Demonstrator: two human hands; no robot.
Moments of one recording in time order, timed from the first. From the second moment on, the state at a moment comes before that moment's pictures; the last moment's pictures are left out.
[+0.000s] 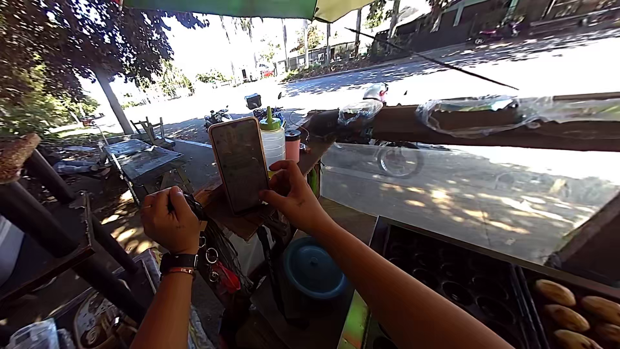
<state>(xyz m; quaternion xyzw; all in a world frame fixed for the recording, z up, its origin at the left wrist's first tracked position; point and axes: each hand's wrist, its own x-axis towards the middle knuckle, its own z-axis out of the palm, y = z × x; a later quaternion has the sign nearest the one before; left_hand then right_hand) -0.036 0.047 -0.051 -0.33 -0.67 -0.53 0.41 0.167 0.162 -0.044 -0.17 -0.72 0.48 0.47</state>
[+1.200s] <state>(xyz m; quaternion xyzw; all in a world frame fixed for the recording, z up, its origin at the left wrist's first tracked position) -0.038 0.047 -0.051 -0.34 -0.66 -0.53 0.41 0.160 0.156 -0.041 -0.21 -0.72 0.45 0.48</state>
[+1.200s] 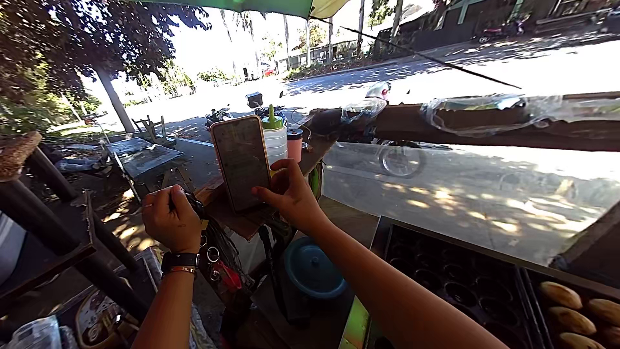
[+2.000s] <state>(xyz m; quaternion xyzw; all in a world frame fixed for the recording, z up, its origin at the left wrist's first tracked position) -0.037 0.047 -0.051 -0.33 -0.67 -0.53 0.41 0.164 0.155 -0.037 -0.20 -0.74 0.46 0.45</state>
